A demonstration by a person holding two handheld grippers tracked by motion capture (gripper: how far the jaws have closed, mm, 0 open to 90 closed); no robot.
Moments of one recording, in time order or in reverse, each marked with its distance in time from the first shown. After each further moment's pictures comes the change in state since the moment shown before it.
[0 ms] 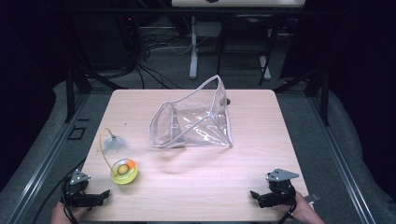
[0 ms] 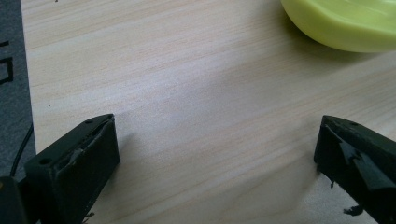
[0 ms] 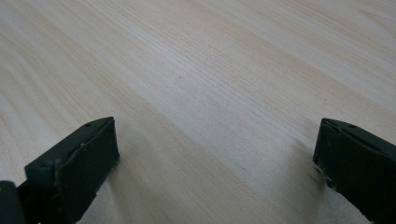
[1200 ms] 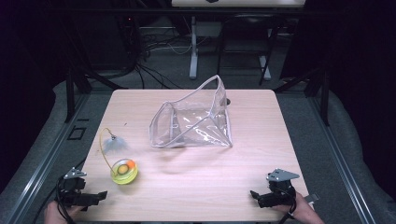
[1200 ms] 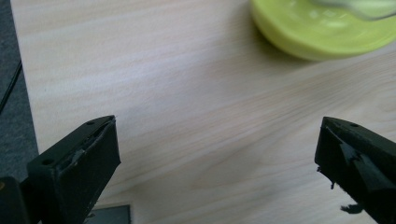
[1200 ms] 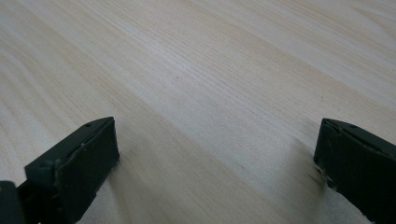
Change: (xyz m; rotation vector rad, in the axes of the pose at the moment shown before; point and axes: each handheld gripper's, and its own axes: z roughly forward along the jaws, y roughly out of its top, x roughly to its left) left arm -0.001 0.019 -0.027 0.078 -0.094 -0.055; right arm 0.002 -0.001 0.000 -0.009 -0.010 0.024
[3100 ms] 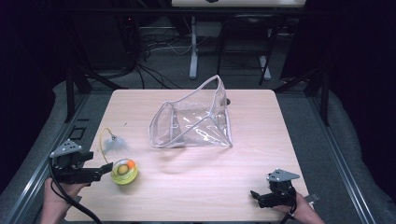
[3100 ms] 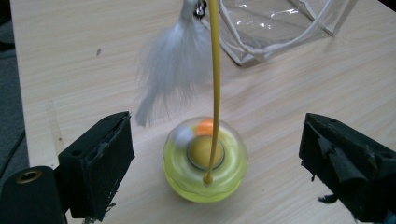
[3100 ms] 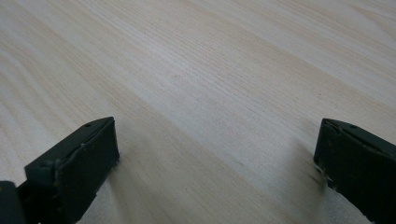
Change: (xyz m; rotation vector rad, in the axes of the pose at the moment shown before) left arm -0.042 0.085 -0.070 -0.270 -0.081 0.080; right arm 0.000 -0.001 -0.001 0.006 -0.006 0.001
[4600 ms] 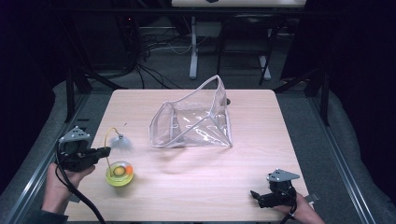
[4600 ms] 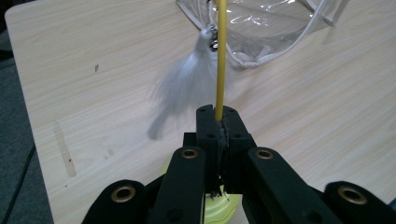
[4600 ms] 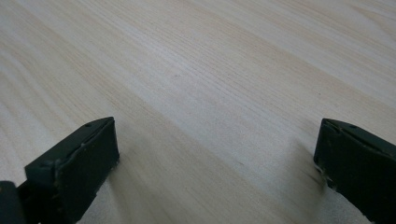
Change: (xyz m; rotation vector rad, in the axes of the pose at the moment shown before) left arm -0.009 0.035 0.004 0.073 0.012 0.081; right arm 0.000 0.000 0.000 -0.002 -0.005 0.004
